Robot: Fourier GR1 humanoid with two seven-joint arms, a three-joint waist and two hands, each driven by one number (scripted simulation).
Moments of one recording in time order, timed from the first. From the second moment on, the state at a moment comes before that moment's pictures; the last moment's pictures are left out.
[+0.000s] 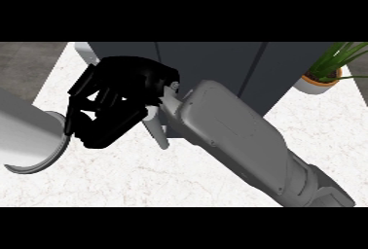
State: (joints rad) left arm 0.54 1.19 -0.15 -1.62 1.27 -0.39 -0.84; right arm -1.17 0.00 0.46 -1.15 -0.67 0.31 0.56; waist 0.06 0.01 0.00
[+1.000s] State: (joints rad) left arm 0.56 1.10 -0.01 -1.57 1.24 -0.46 -0.72; right arm -1.27 0.00 0.35 -0.77 -0.78 0.60 0.36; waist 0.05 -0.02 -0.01
